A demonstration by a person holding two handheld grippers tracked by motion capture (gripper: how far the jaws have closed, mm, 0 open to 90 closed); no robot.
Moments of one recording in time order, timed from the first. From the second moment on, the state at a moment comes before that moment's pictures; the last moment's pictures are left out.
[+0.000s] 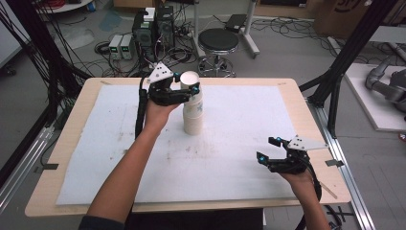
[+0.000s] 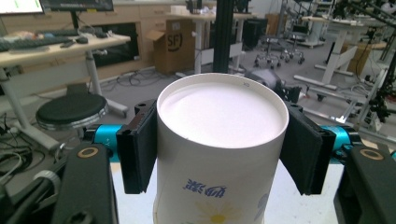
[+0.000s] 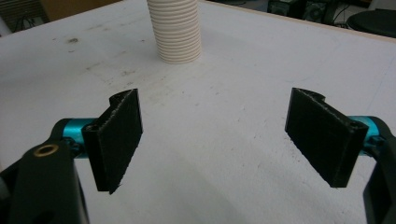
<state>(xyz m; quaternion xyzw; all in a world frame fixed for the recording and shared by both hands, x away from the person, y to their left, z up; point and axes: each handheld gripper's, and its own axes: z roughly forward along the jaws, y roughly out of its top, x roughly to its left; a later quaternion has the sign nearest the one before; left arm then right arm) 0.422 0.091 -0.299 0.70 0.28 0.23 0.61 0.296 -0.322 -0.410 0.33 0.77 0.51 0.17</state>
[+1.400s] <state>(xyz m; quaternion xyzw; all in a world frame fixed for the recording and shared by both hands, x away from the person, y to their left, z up) 0.315 0.164 -0.337 0.70 0.27 0.22 0.62 0.301 -0.297 -0.412 0.30 0.80 0.51 0.14</state>
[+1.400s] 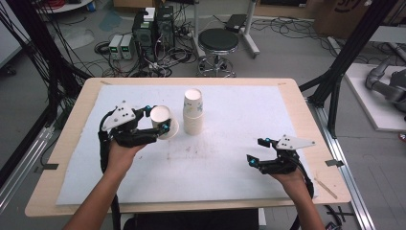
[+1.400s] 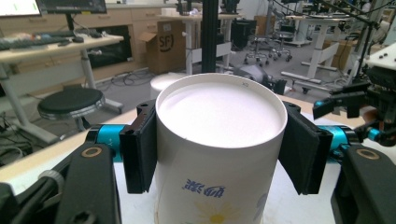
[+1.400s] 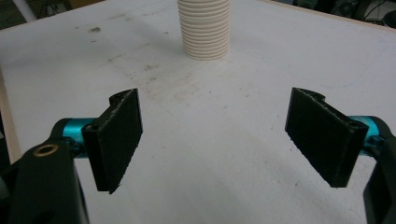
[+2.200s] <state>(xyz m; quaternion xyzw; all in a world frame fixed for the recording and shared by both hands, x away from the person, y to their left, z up) 0.298 0.132 -0.364 0.74 0.20 0.13 0.63 0.307 -0.240 -0.395 0.20 0.81 0.54 0.10</state>
